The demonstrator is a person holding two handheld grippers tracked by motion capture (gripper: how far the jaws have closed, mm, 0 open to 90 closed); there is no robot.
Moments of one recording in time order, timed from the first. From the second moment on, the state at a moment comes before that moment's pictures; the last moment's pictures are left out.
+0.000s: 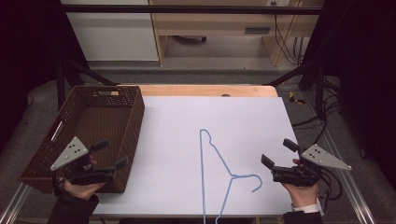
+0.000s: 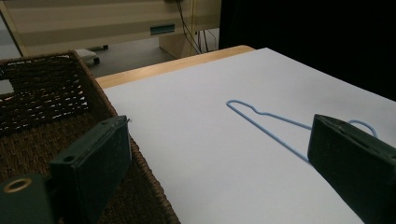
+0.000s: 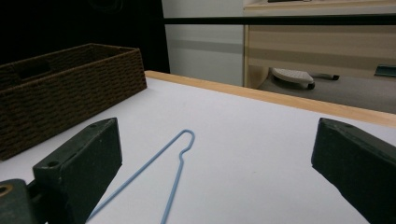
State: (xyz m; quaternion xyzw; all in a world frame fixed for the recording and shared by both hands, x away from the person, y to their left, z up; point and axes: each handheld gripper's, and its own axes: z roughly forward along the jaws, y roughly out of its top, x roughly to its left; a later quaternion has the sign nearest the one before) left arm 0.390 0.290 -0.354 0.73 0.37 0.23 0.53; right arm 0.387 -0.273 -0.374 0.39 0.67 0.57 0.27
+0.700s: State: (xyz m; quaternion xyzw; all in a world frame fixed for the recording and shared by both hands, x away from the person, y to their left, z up) left arm 0.388 0.270 -0.359 0.75 0.35 0.22 0.52; right arm 0.403 -0.224 -0.393 0.38 0.74 0.50 0.24
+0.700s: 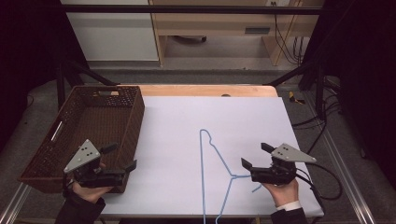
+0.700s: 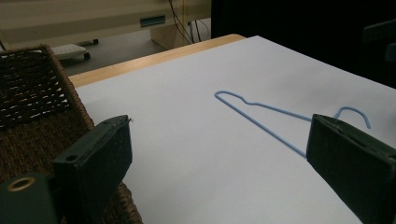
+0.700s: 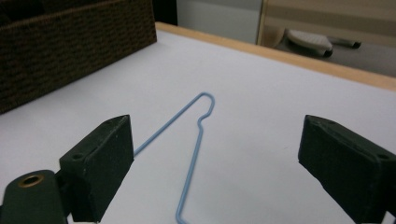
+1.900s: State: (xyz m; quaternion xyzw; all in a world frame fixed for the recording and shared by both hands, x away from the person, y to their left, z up) left arm 0.388 0.251 -0.369 0.77 0.34 0.20 0.50; right arm 0.445 -0.157 -0.469 0.41 0.85 0.30 0.14
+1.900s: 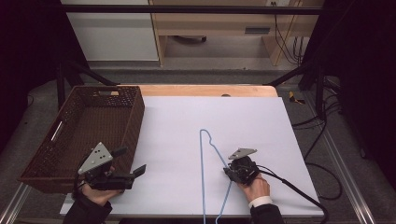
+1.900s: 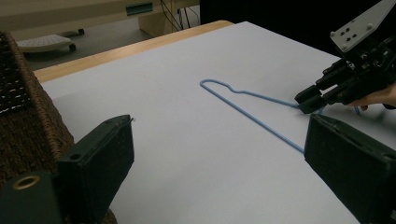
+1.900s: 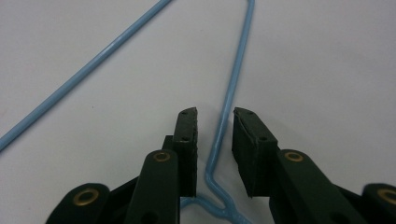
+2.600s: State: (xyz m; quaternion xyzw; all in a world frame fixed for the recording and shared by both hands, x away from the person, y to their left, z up) left arm 0.388 0.234 -0.379 0.78 0.34 0.19 0.49; right arm 0.446 -0.154 -0.467 0.48 0.82 0.29 0.13
